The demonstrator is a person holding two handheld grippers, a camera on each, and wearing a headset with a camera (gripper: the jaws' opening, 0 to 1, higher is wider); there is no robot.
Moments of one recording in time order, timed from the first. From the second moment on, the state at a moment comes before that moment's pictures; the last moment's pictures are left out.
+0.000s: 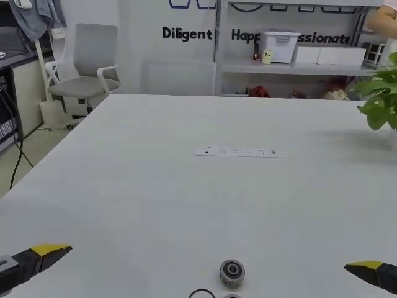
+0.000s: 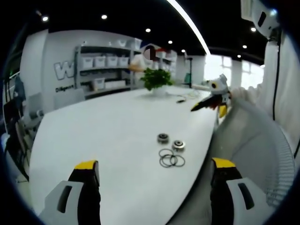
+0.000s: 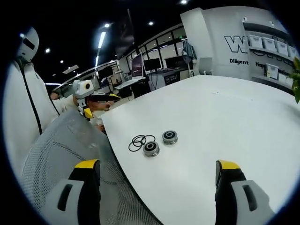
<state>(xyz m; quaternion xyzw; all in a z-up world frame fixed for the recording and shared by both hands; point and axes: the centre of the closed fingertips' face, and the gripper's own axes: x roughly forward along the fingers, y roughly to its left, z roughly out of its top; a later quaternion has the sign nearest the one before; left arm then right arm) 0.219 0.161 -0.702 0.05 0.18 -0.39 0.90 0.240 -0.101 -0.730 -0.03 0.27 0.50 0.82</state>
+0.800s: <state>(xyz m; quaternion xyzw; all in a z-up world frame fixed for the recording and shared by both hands) 0.218 0.160 -0.739 0.04 0.22 -0.40 0.89 0.227 -0.109 -0.771 -0.04 0.33 0.49 0.81</state>
